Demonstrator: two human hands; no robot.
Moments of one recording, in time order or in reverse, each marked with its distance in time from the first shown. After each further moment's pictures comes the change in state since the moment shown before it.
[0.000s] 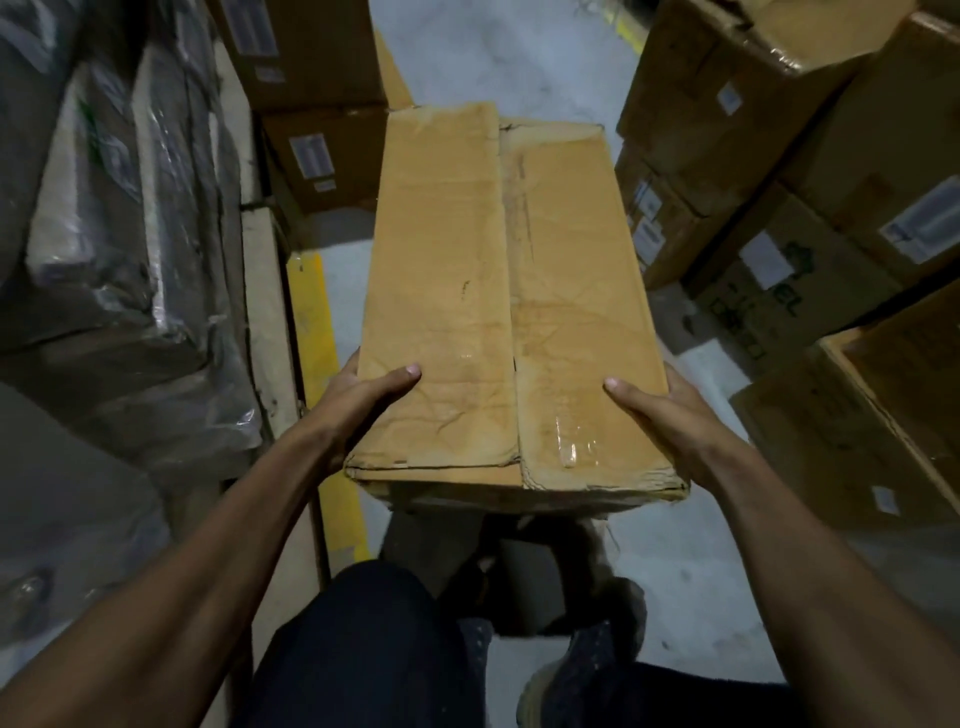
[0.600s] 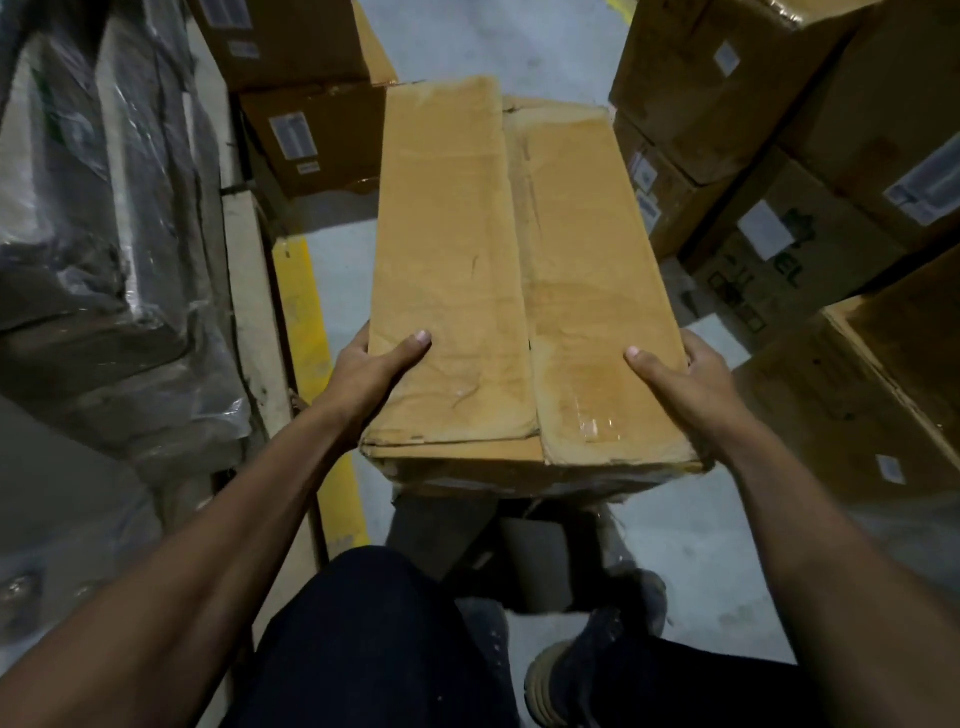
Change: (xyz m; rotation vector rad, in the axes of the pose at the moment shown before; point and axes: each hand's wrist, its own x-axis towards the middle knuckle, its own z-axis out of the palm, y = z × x) left_hand 0.019 -0.011 0.020 0.009 0.084 0.092; right_hand 0.007 0.015 -0.013 -0.237 0.222 -0.117
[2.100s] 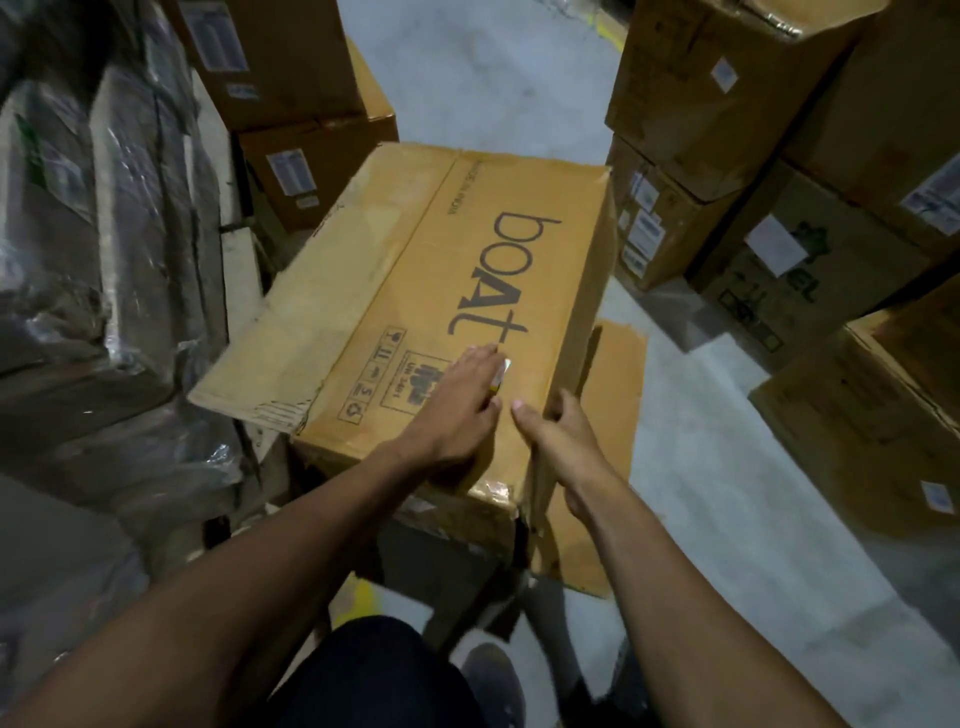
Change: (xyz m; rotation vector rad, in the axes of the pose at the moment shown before) left_hand 0.038 -0.015 0.070 0.931 -0.301 0.508; right_hand -0.006 -0.011 0.132 0.311 -0.180 0.278
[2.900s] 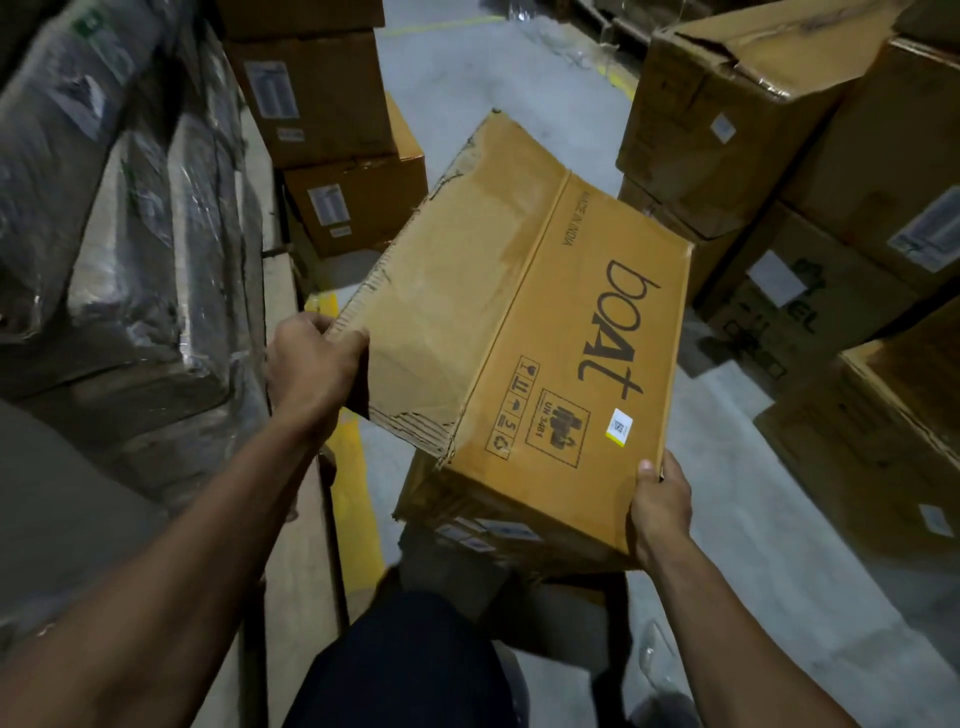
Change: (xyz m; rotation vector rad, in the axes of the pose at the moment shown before) left_hand -0.064 -0.026 -0.120 -0.326 0.768 -0.619; right_hand -0.021 0.050 -0.055 0.050 0.486 0.016
